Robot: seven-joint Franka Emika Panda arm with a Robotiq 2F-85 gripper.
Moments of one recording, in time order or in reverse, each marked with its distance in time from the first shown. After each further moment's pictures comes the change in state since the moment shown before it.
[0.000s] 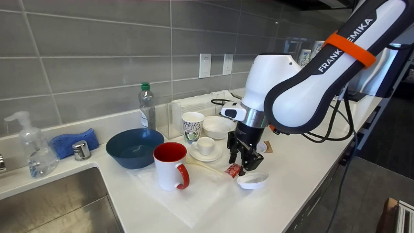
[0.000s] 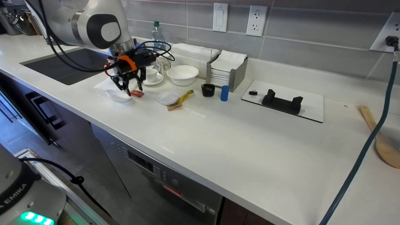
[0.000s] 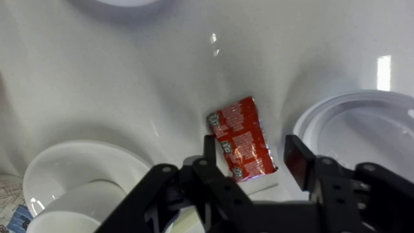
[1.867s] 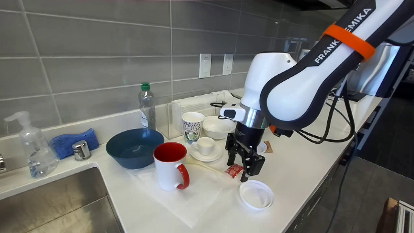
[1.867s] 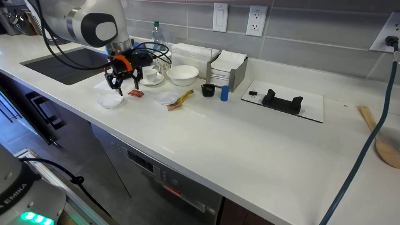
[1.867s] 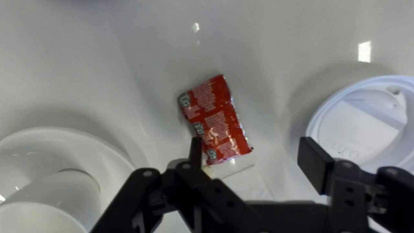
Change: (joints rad) arm -0.049 -0.013 0.085 0.002 0.125 -0.056 -0.062
